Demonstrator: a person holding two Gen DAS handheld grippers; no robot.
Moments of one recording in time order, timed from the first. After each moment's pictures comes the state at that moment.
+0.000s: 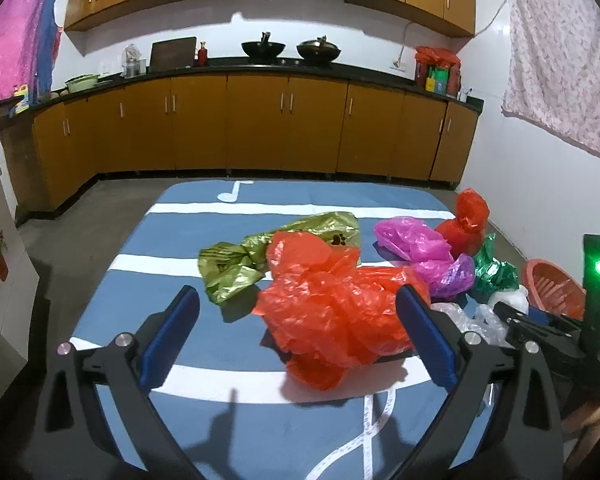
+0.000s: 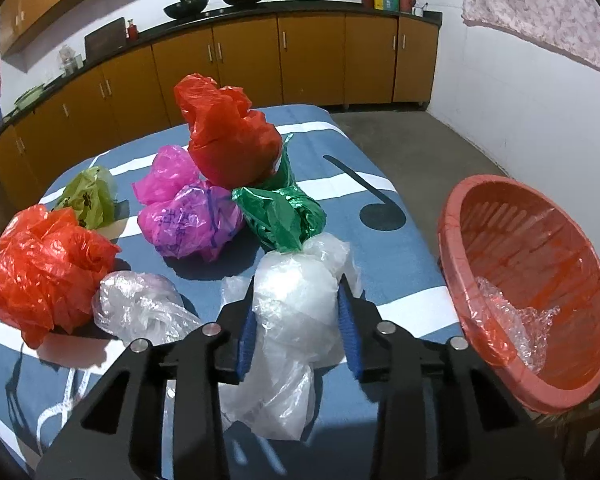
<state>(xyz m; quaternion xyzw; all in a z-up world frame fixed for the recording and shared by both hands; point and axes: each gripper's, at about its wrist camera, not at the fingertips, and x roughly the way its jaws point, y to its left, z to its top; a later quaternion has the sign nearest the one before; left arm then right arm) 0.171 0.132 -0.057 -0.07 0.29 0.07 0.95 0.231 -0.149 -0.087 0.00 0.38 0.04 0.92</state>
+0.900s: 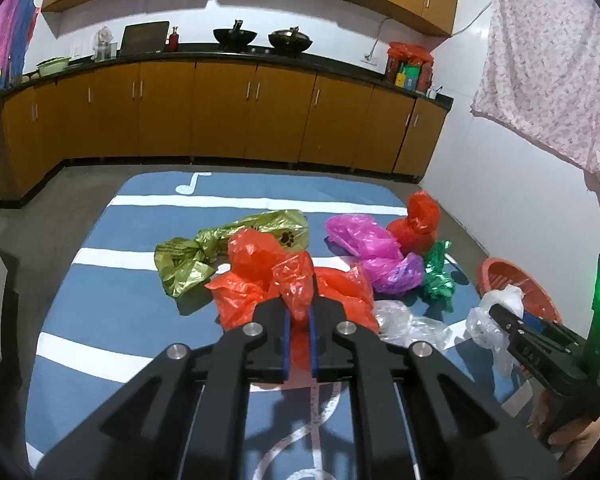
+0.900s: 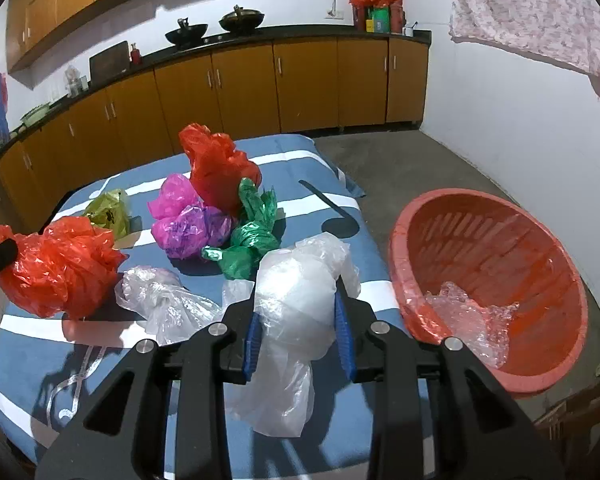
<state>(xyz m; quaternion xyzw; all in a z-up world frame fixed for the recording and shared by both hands) 0.167 0.121 -0.040 -0.10 0.30 0.00 0.95 0.193 -0.183 -0.056 0.02 0.34 0.04 0.94</state>
